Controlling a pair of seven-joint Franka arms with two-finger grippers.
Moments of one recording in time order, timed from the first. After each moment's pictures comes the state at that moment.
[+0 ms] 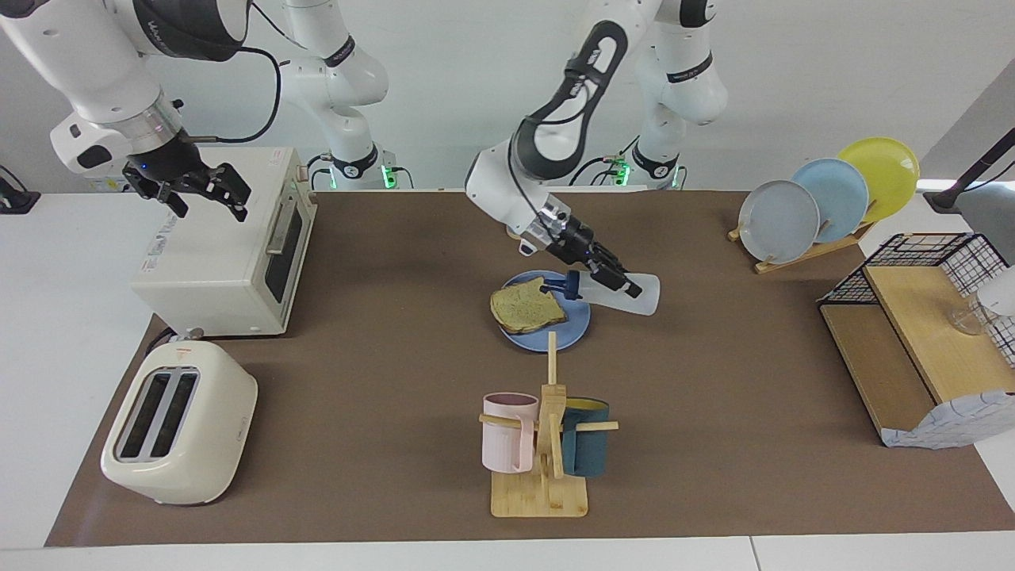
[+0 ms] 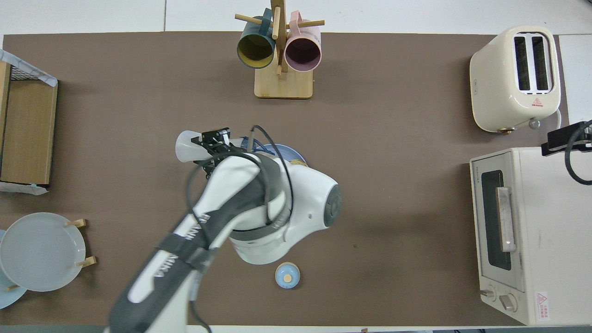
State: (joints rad) left arm -1.02 0.25 0.31 -1.81 0.79 1.74 0.30; right arm 0.02 -0.02 -0.14 -1.61 0.00 1.52 0.00
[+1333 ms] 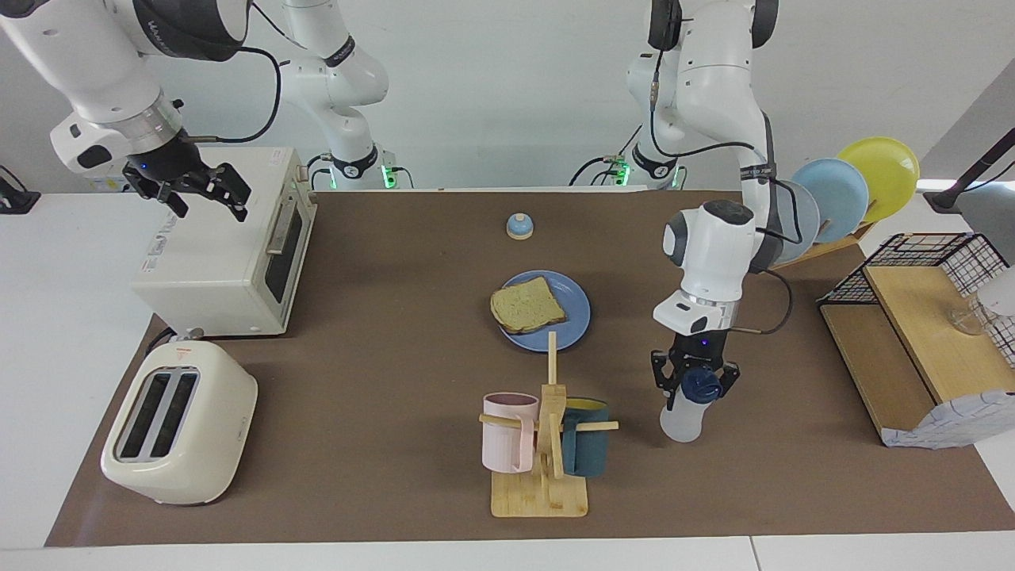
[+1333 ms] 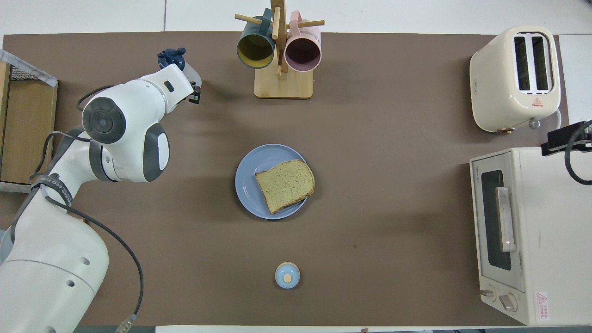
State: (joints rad) left arm -0.53 0.47 0.28 -1.86 -0.17 2.85 0.20; right arm 0.02 -0.02 -0.14 -1.61 0.00 1.52 0.00
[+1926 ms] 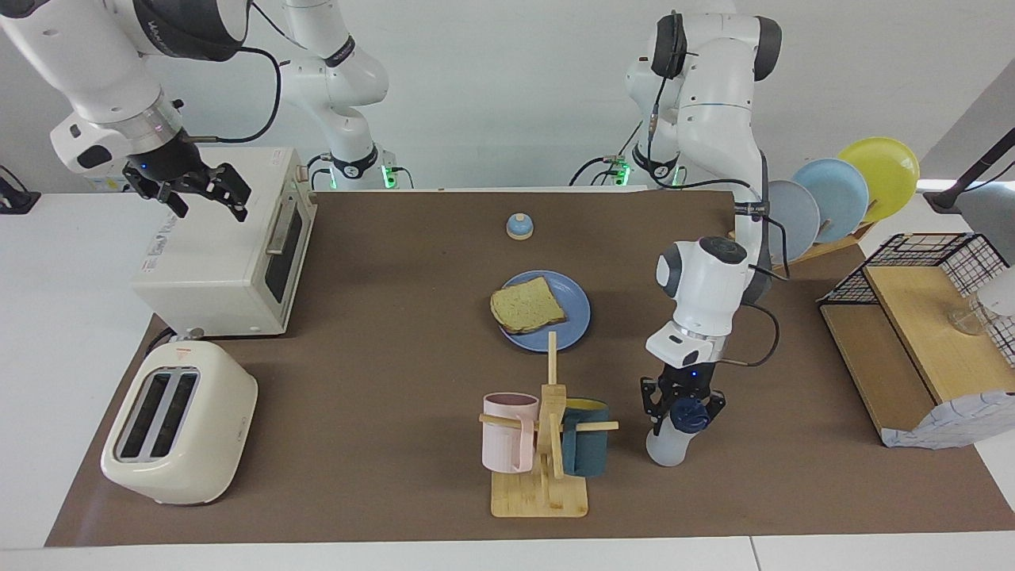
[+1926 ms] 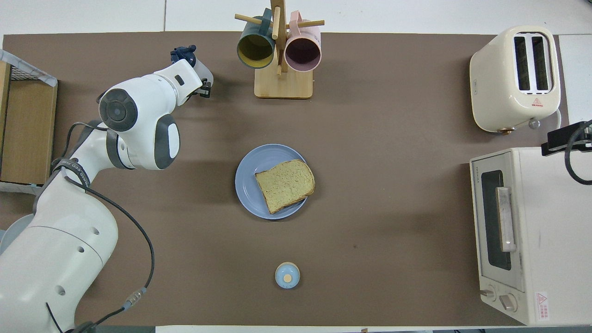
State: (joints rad) left arm -0.34 0.57 0.06 -1.75 -0.17 2.87 0.19; right arm 0.02 -0.02 -0.14 -1.61 0.00 1.52 0.00
